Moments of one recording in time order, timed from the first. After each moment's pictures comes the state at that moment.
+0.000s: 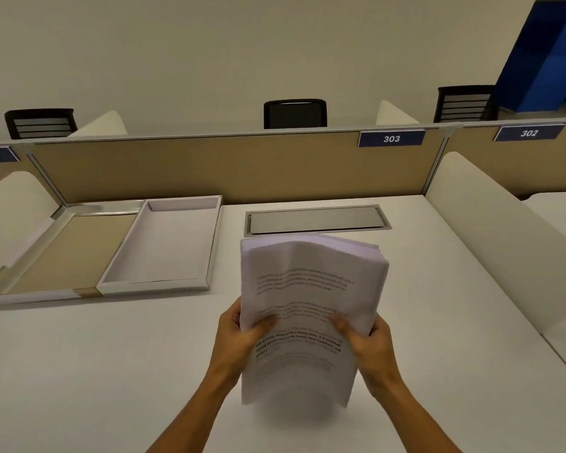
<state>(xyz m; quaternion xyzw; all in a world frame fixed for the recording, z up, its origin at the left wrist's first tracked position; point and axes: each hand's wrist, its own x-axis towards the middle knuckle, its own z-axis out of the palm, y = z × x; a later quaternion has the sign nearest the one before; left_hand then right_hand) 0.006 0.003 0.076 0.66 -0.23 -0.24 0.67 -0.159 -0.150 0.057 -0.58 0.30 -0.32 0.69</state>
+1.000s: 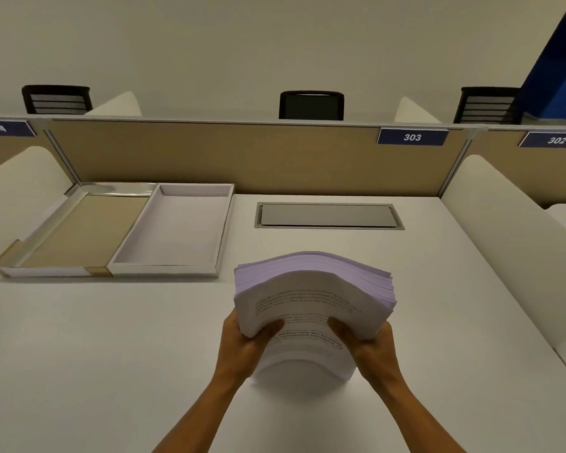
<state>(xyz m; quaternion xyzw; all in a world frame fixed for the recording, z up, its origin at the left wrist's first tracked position) 0.008 0.015 0.043 0.69 -0.24 -0.18 0.67 -0.148 -0.147 0.057 -0.65 0.24 -0.33 0.64</state>
